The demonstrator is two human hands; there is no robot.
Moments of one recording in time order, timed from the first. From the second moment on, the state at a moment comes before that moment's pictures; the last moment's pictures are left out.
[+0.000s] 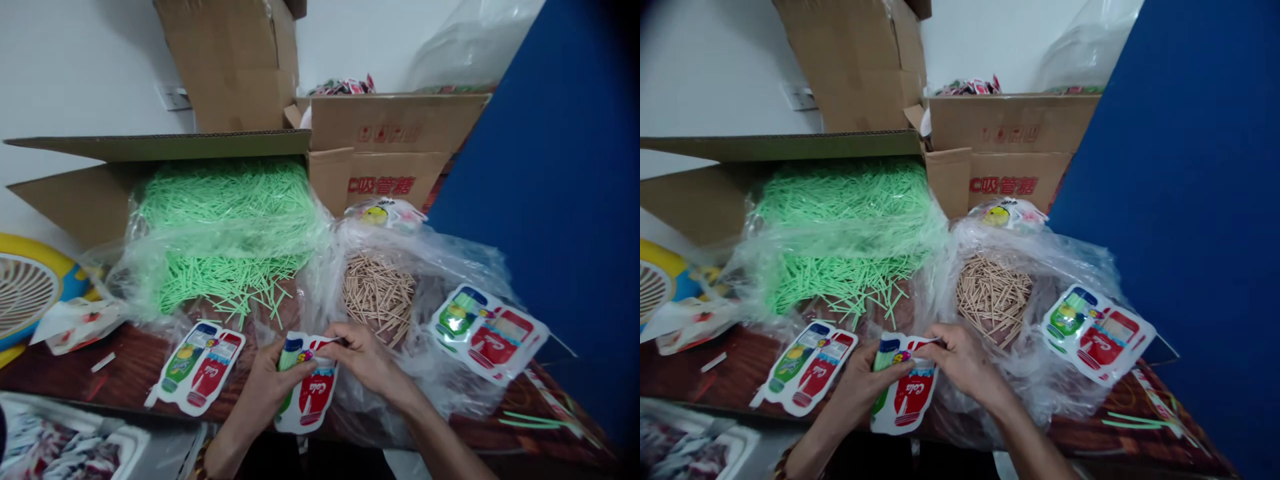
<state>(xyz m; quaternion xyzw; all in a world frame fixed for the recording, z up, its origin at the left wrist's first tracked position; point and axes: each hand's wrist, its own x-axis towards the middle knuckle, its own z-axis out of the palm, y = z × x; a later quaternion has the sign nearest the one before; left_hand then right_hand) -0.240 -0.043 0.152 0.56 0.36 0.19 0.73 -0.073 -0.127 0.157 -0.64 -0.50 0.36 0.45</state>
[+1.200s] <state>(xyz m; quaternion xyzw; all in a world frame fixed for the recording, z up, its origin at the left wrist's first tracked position) -0.263 -0.043 0.138 0.49 0.39 0.18 0.76 0.009 -0.028 0.129 -0.93 -0.37 0.07 0.01</state>
